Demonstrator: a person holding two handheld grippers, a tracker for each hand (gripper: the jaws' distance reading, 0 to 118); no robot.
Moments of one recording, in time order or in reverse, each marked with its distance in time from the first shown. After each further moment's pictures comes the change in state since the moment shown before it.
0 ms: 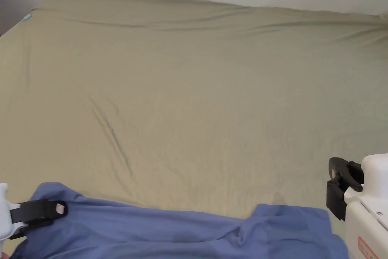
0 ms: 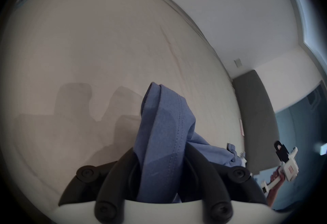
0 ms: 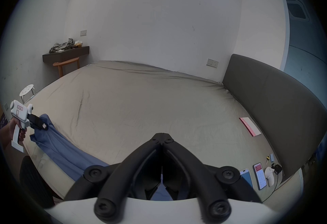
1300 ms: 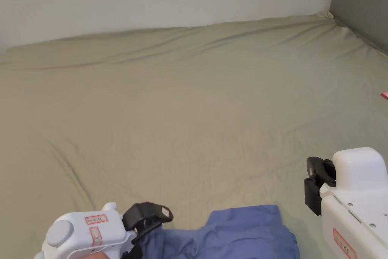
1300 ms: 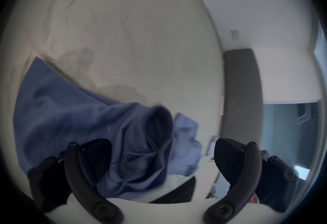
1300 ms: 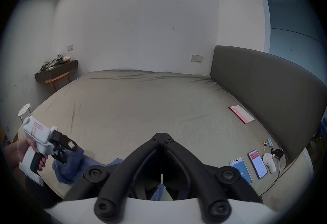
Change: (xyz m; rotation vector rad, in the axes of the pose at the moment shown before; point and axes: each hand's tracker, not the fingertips) left arm 0.217 -0.088 -0.134 -0.376 -0.216 0.178; right arm 0.074 -0.026 0.024 0.019 -0.046 -0.149
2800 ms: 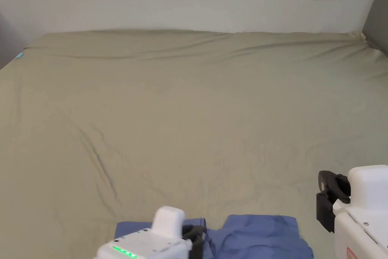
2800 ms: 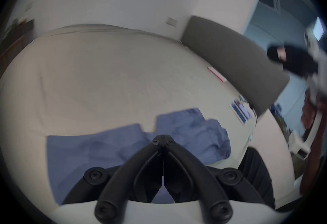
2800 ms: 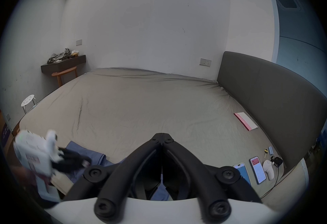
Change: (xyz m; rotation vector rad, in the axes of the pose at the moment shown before) left arm 0.033 -0.093 0.004 0.303 0.166 -0.837; right arm -0.032 0.009 0.012 0.009 0.041 0.072
